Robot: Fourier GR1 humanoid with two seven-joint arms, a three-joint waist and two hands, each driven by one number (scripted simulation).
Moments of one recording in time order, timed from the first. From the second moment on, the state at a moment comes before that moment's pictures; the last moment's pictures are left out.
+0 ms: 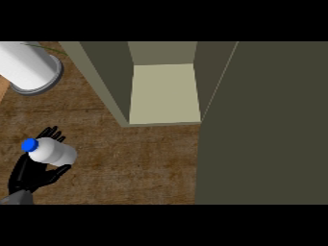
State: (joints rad) left arm -0.24 0.29 0.38 -0.54 0.14 -0.47 -0.62; right arm 0.94 -0.28 0.50 -2.50 -0.01 0.14 -0.33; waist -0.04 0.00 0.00
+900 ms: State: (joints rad) left arm -0.30 0.20 0.25 -0.46 -0.11 -0.12 -1.03; right arm 0.99 -0.35 0.53 -2.50 0.00 0.08 -0.40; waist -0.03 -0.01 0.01
